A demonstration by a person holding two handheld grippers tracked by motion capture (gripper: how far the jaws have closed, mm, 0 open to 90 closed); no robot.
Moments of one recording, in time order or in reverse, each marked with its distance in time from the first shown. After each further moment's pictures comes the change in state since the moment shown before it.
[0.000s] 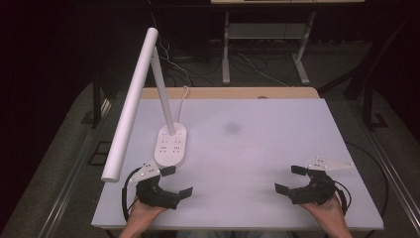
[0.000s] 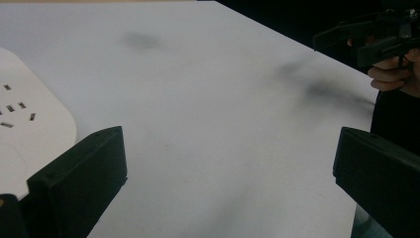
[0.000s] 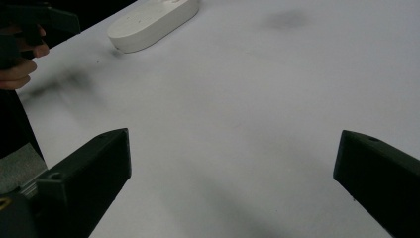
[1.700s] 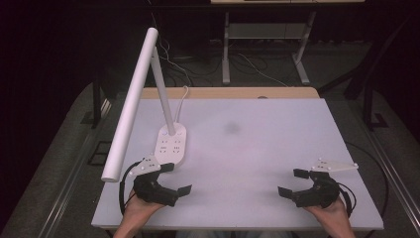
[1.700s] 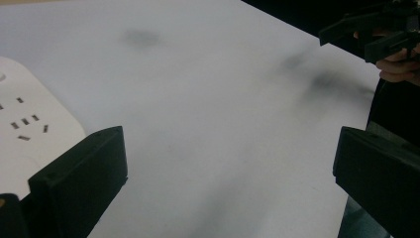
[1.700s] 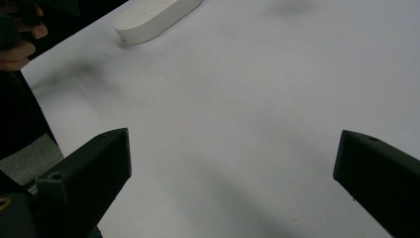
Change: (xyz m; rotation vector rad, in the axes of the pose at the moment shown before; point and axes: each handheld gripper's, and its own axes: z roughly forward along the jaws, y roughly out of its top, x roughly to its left) left arm -0.003 0.023 -0.008 0.072 0.010 0.026; right arm 0.000 -0.003 -0.009 0.034 0.020 0.028
